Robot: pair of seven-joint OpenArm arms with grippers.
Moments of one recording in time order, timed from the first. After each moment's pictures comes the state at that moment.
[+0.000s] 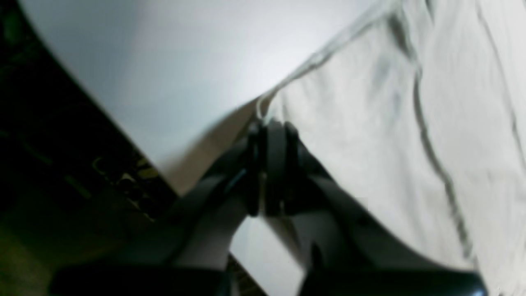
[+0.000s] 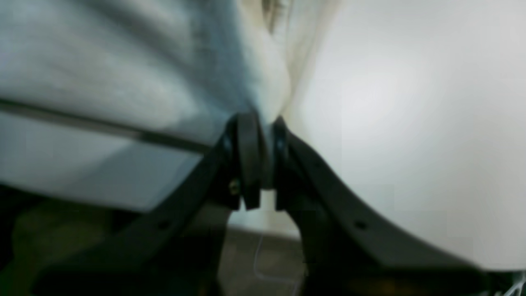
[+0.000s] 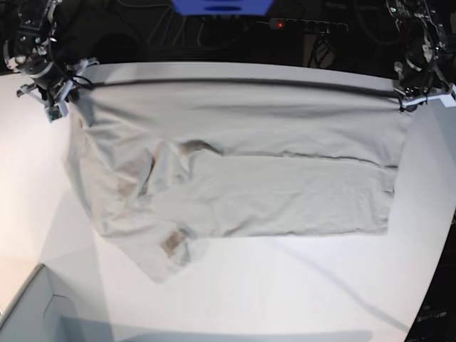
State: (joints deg) left arm 19.8 -8.6 -34.0 79.1 -48.0 0.3 23.1; right arm -23.4 7.7 30.6 89.3 -10.1 39.7 -26.9
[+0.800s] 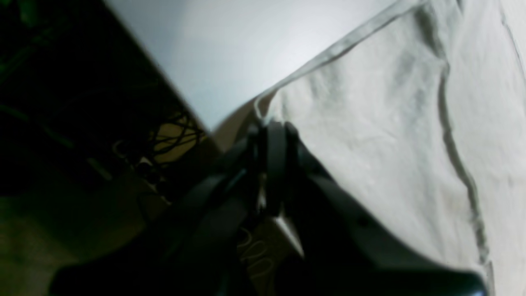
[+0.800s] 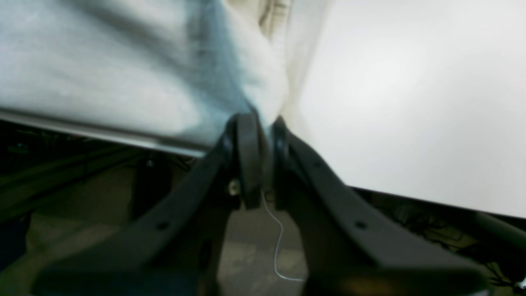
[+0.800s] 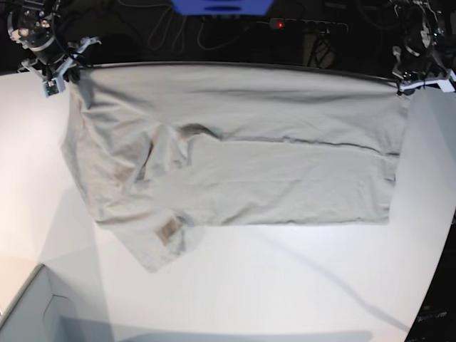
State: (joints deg) left arm 24.5 -8.5 -34.1 79.5 -48.4 0.1 23.1; right arm -28.6 4.6 34.6 88.2 -10.3 39.6 -19.1
